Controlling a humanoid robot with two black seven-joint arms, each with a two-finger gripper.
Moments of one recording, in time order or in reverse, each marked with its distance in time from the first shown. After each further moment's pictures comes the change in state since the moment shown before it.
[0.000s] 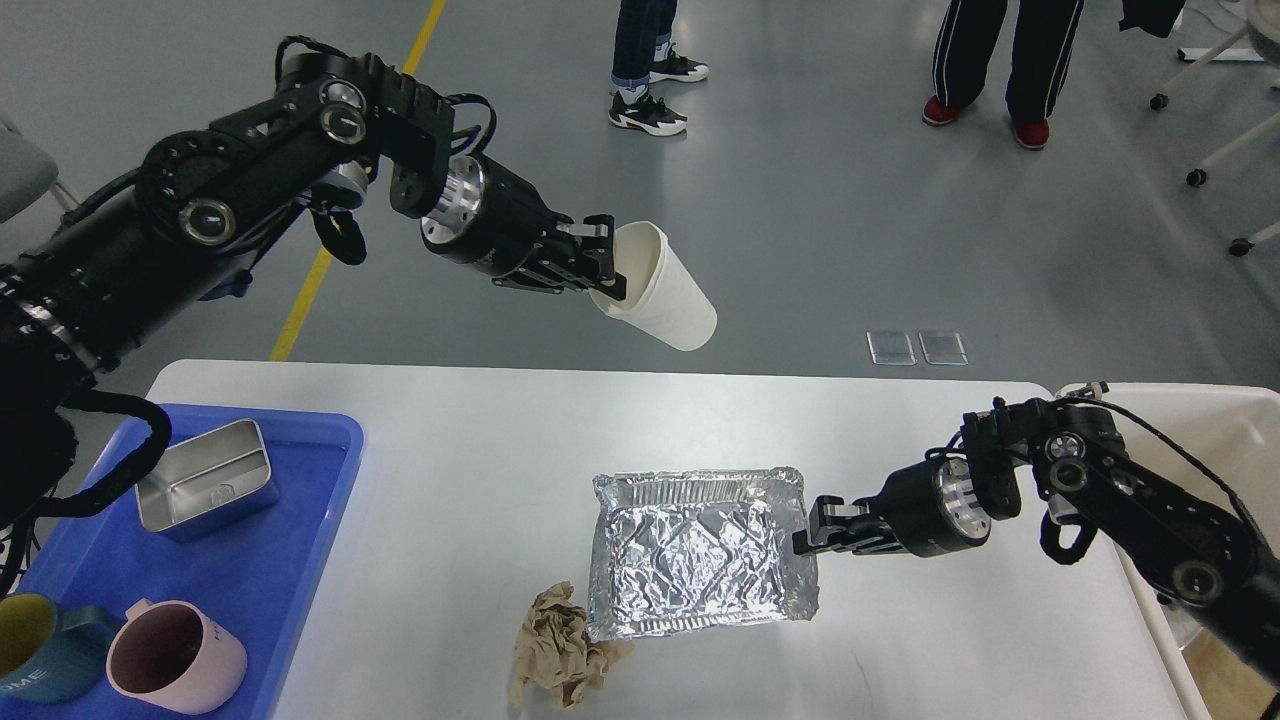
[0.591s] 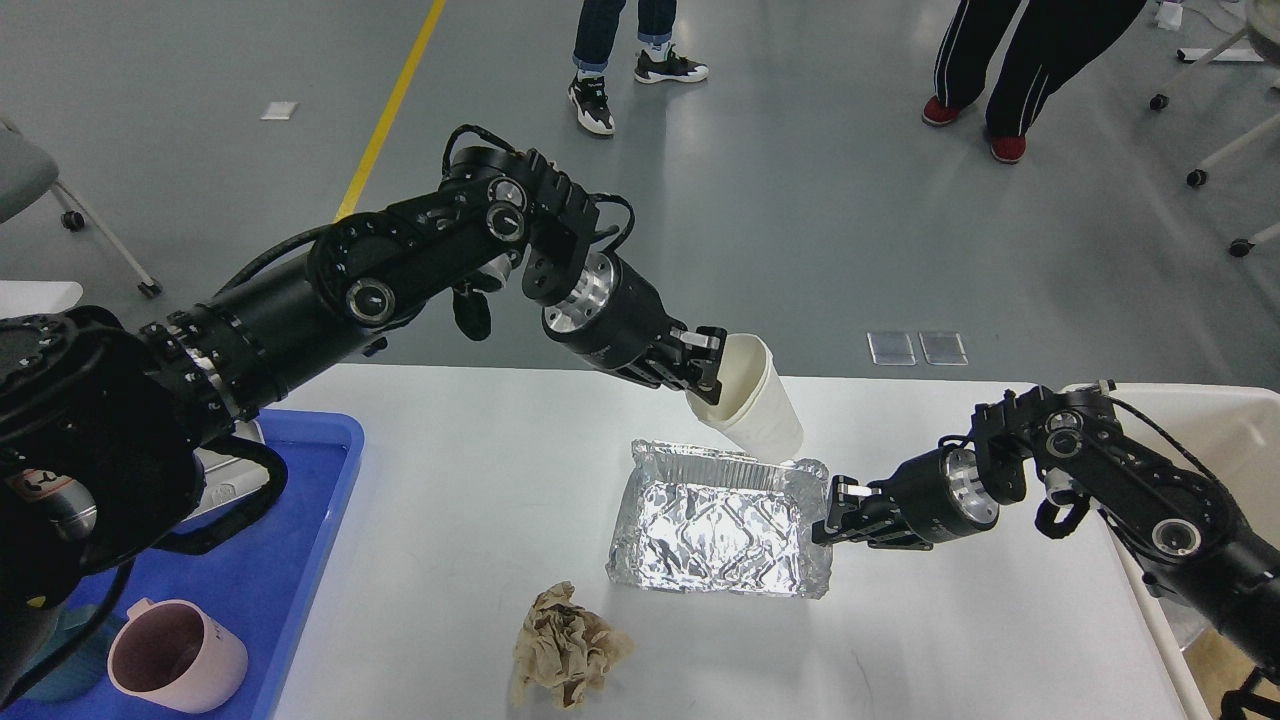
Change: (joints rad) left arm 0.047 -0.197 0.079 0.011 0.033 0.000 0.004; right arm 0.054 0.033 -0.015 -0.184 0.114 0.000 -0.070
